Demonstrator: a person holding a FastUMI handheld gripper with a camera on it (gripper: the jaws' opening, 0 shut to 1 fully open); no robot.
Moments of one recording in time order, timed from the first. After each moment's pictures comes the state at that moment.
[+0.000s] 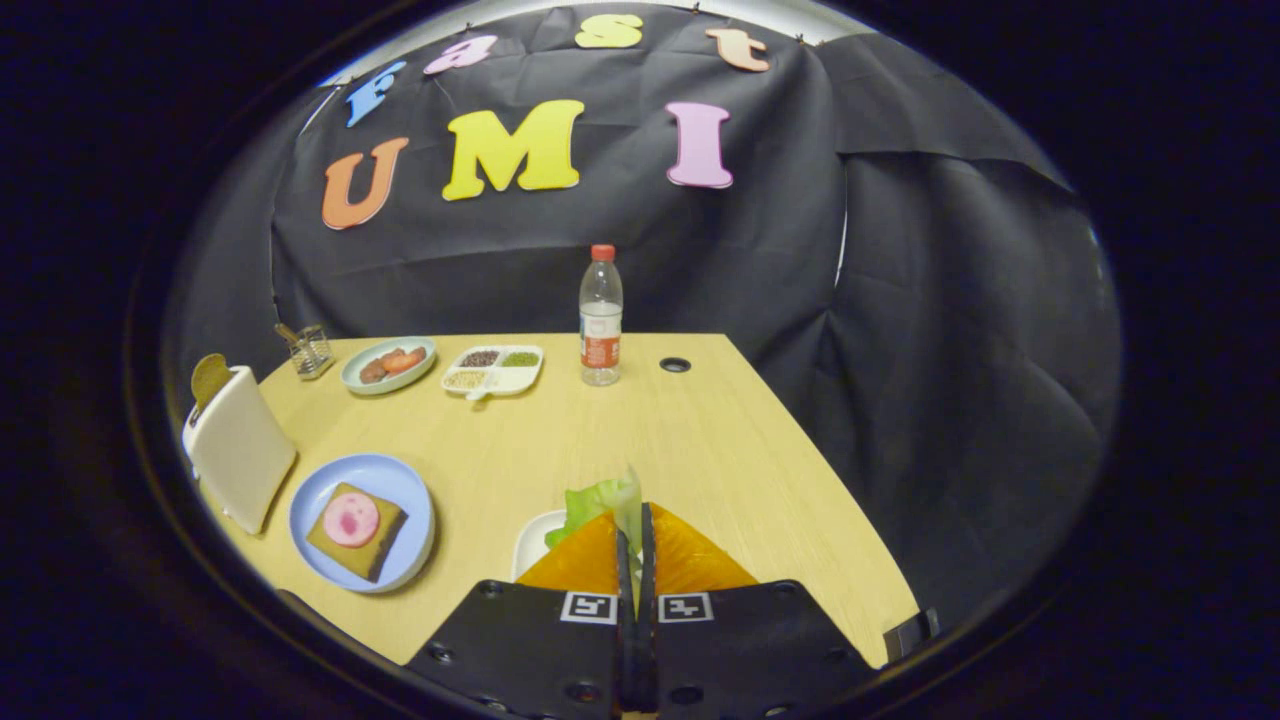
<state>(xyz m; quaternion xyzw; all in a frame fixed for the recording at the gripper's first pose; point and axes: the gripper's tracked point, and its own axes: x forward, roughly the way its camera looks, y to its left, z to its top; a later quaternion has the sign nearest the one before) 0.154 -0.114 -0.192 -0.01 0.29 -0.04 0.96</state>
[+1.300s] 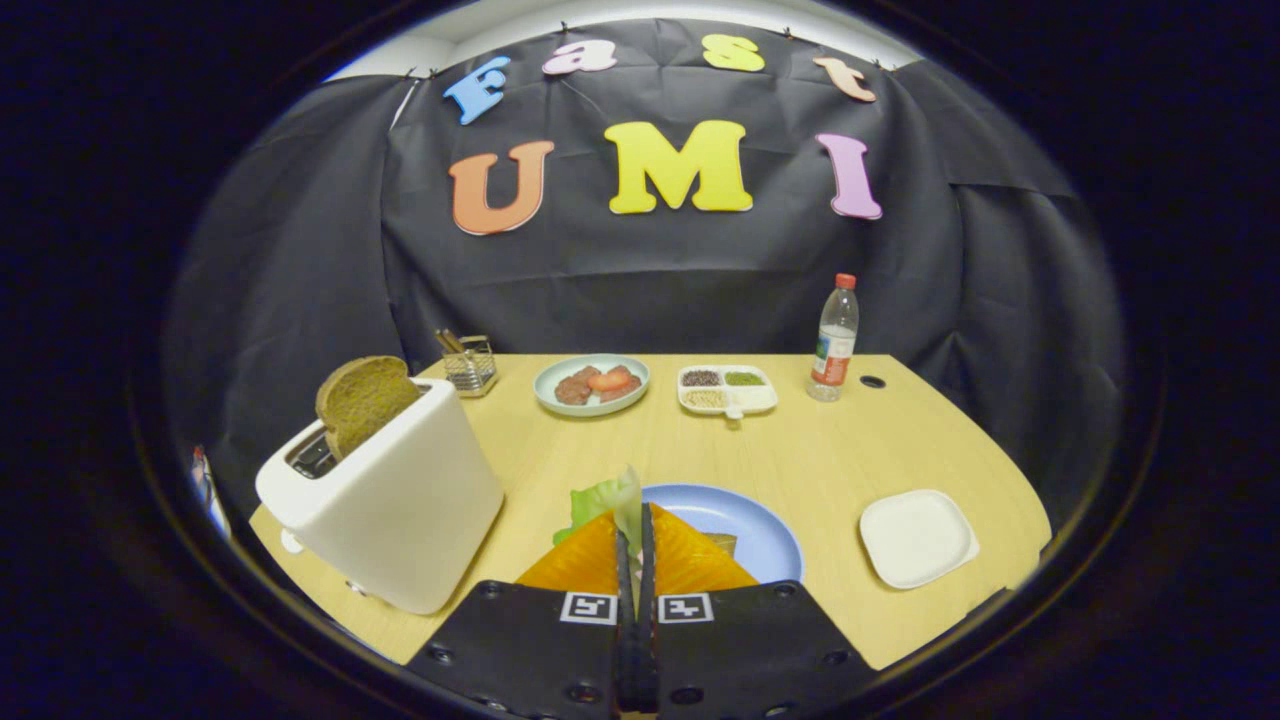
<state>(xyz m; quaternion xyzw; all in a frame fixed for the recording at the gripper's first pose) 0.143 0.165 -0.226 0.02 0.27 0.08 0.96</state>
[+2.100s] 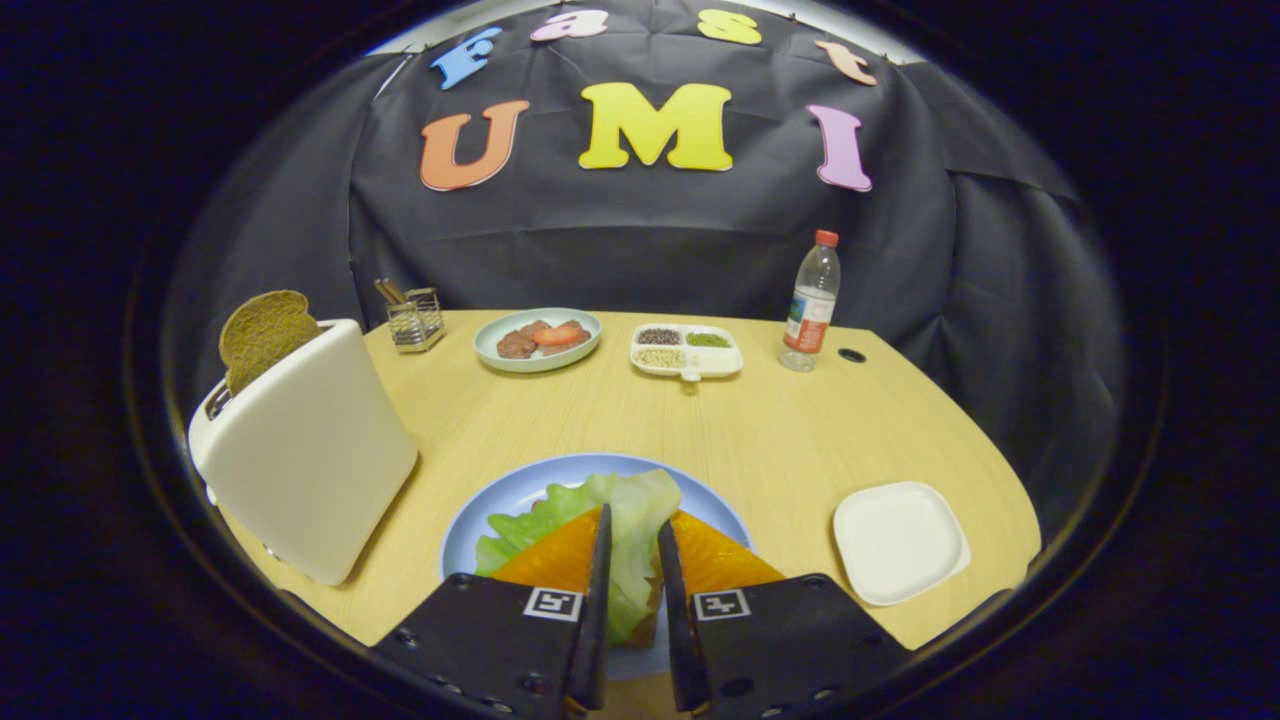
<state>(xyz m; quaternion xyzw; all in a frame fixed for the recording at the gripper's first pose) 0.164 0.118 -0.255 -0.02 0.29 0.05 0.96</state>
